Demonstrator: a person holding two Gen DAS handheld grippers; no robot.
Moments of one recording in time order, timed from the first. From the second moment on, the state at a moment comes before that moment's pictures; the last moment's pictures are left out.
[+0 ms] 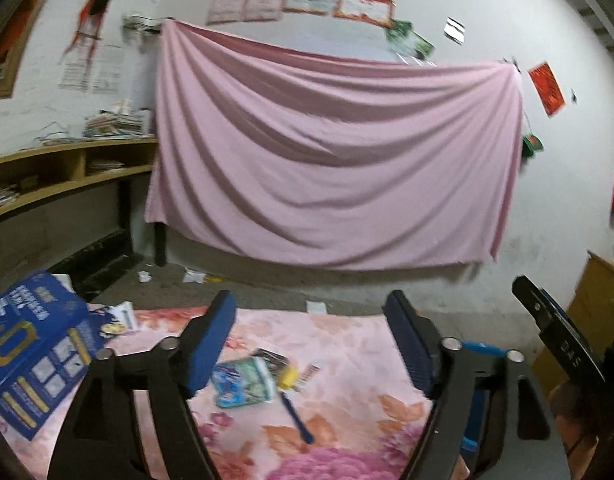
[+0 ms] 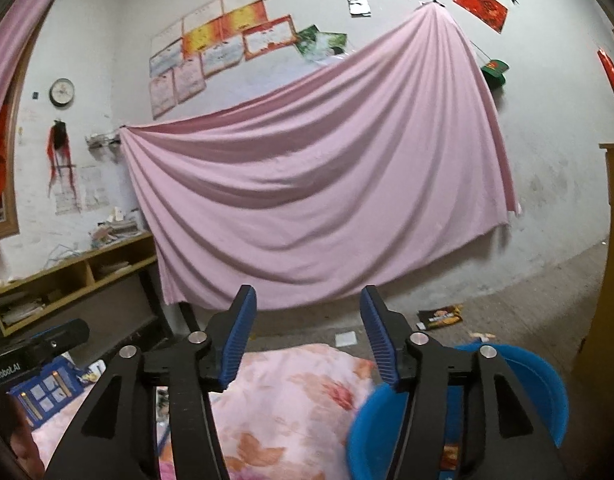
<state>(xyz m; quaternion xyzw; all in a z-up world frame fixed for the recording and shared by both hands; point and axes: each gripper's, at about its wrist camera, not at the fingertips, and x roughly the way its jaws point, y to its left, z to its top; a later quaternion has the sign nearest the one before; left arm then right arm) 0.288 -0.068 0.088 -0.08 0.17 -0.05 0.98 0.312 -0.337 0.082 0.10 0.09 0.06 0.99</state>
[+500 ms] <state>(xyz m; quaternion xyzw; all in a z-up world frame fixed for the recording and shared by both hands) 0.259 0.001 0.087 -0.09 0.11 0.03 0.99 0.300 -0.270 0.083 0.06 0.03 0.11 0.99</state>
